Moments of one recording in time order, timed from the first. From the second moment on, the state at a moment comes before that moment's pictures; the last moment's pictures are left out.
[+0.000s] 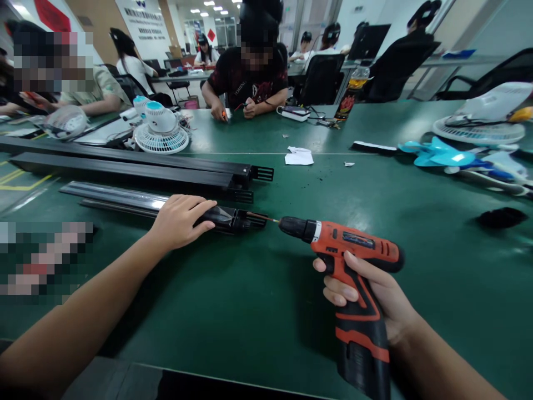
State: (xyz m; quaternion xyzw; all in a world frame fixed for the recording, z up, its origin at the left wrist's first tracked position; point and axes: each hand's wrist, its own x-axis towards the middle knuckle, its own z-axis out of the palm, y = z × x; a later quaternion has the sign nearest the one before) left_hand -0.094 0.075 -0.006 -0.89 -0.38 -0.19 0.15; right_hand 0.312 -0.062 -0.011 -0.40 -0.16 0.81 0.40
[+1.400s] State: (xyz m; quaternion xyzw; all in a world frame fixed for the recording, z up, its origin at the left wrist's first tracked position) left_hand -0.079 0.106 0.022 -0.89 -0.45 -0.01 -0.02; right_hand 0.313 -0.063 -0.008 -0.40 -0.14 0.81 0.41
